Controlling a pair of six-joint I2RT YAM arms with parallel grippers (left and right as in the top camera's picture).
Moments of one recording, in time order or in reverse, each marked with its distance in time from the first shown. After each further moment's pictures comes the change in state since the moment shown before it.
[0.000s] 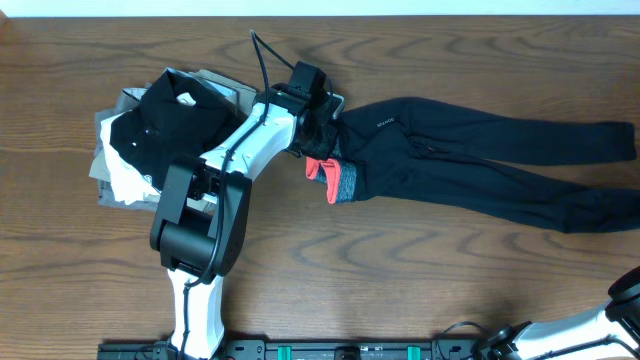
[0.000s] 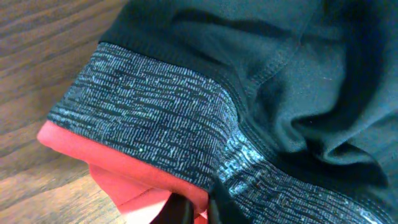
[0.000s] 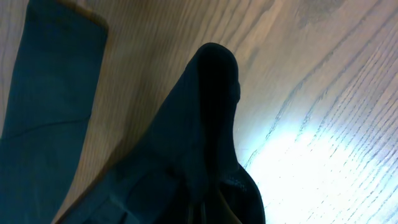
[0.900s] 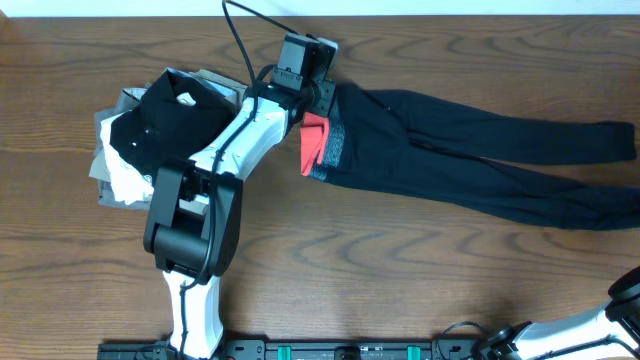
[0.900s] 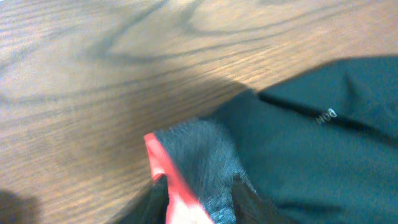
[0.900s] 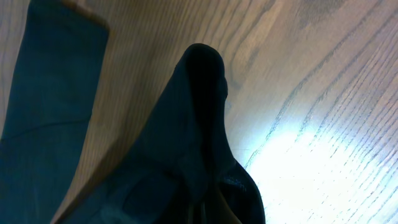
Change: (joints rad) left arm 0.033 -0.013 0.027 0.401 -0.152 -0.048; right arm 0.000 0.000 0.000 0.001 0.000 0.000
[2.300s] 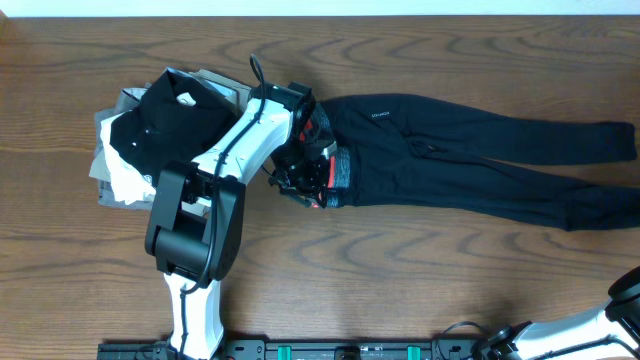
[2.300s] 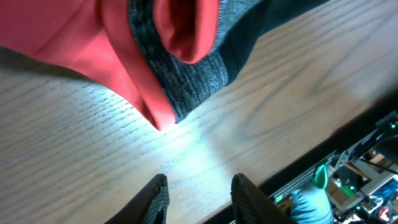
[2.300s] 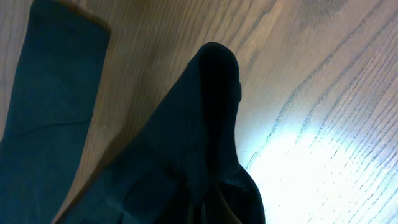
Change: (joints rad) left arm -0.026 -0.016 0.005 -1.003 0.380 0.076; right arm 0.000 0.000 0.000 0.006 0.000 0.000
